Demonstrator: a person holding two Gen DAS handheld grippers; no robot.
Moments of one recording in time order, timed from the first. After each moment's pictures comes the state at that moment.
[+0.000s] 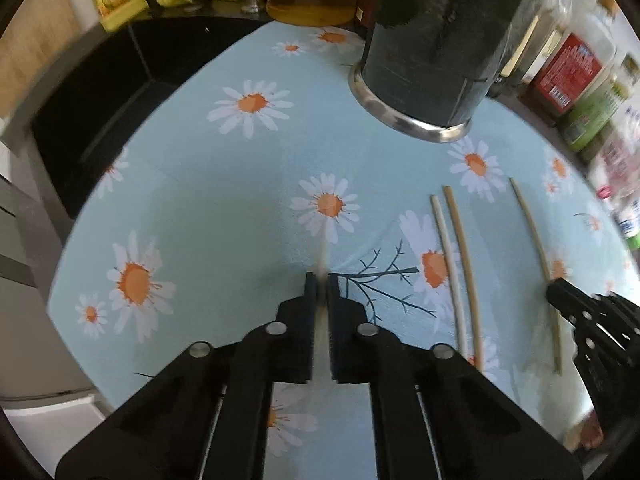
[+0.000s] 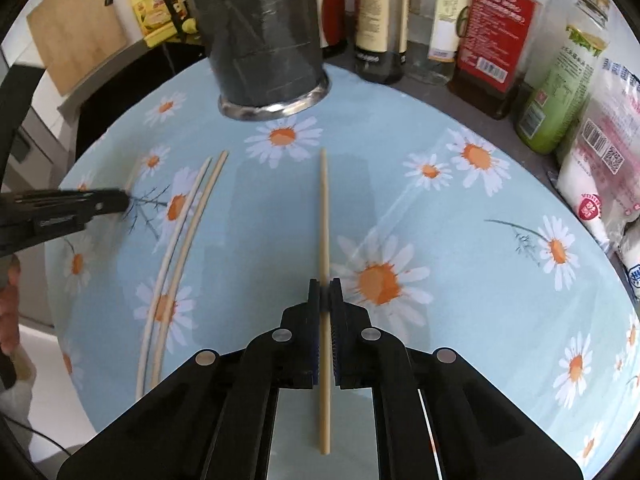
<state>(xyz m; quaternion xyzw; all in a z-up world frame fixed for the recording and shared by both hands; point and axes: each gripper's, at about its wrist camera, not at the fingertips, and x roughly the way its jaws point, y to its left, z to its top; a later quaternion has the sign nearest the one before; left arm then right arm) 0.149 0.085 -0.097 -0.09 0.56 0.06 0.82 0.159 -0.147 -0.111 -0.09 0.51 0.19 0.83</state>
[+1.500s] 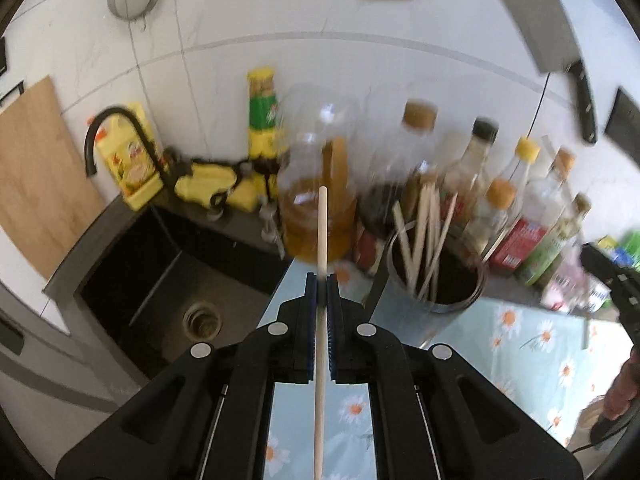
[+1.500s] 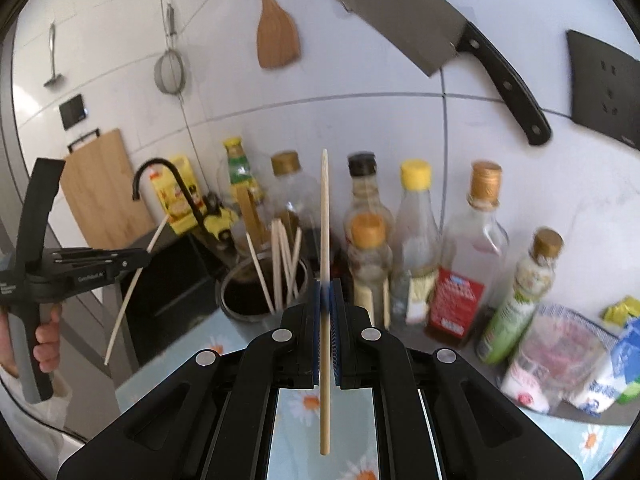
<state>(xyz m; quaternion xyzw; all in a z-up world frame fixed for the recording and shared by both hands) 0.219 0.111 0.118 -0.01 0.39 0.04 0.92 0.216 -0.143 0.094 0.02 0.28 0.22 0.93</state>
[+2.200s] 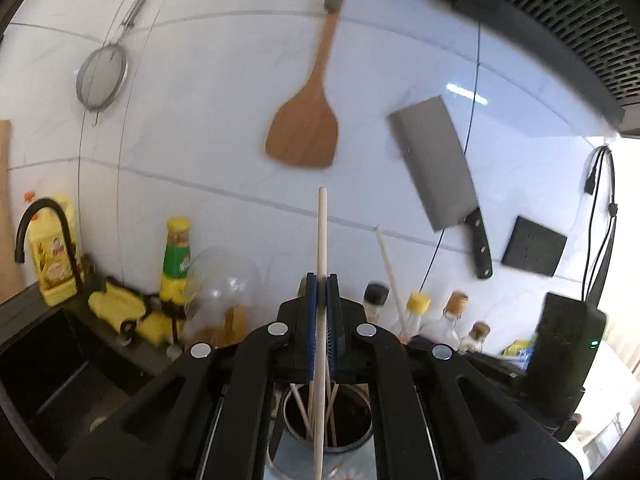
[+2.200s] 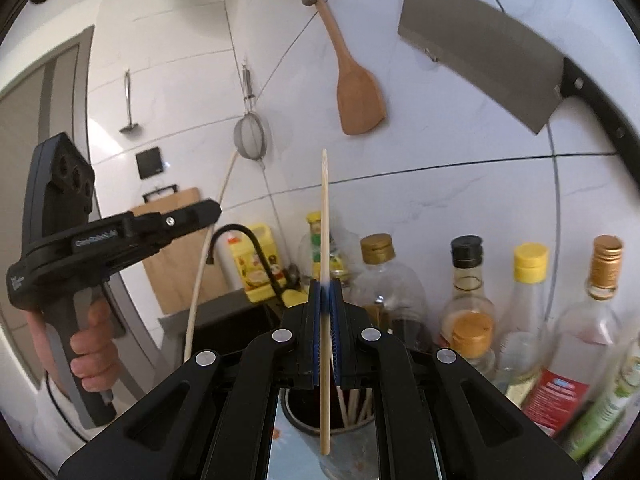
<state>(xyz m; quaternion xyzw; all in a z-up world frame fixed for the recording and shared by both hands) 0.218 0.104 0.164 -0.09 0.13 -0.11 0.98 0.255 -0.110 0.096 0.08 0.14 0.38 0.91</state>
